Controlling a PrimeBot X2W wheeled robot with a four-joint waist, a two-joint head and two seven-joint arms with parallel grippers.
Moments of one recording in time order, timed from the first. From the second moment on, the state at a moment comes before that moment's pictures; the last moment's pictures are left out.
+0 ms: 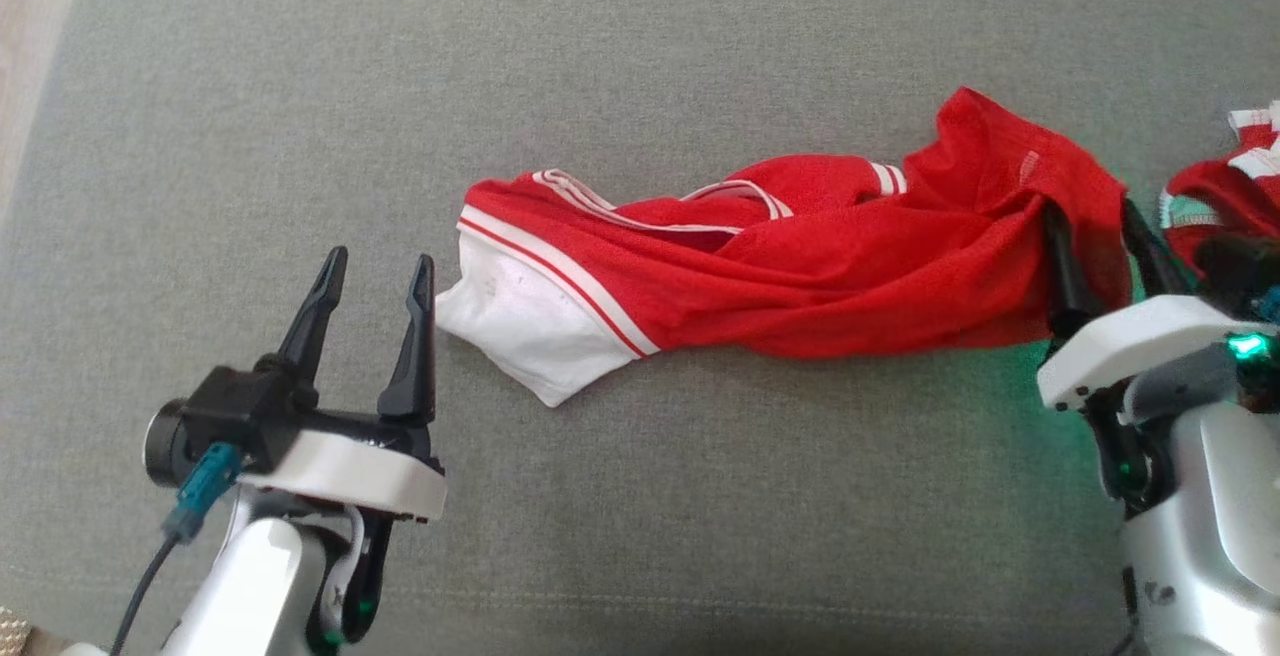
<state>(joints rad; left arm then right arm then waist) -0.15 0.25 -0.37 0.04 -0.35 0.14 -0.25 -0.32 -0.11 -0.07 0.35 0.23 0.13 0.09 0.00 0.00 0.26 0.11</state>
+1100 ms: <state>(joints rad) -0.03 0.29 -0.37 0.02 -0.35 0.18 -0.23 0.10 -0.05 -0.07 -0.14 0.12 0.13 0.14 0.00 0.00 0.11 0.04</state>
